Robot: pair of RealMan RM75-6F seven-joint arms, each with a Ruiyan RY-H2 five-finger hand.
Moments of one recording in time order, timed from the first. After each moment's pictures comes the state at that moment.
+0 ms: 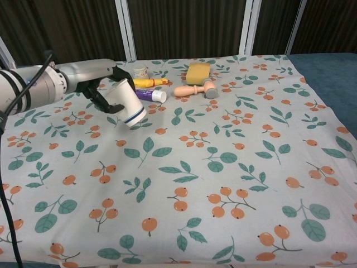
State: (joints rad) left arm -0.93 -1.46 -0.17 -1.49 0.88 0.88 0.28; right arm 0.10 -1.23 0.08 -1.49 -1.38 1.40 -0.18
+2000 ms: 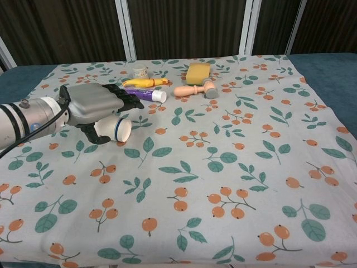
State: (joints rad) left arm -0.87 -1.55 -0.13 -1.39 1.04 0.81 0.81; right arm 0.13 -1.20 0.07 -1.50 -1.34 1.30 -0.14
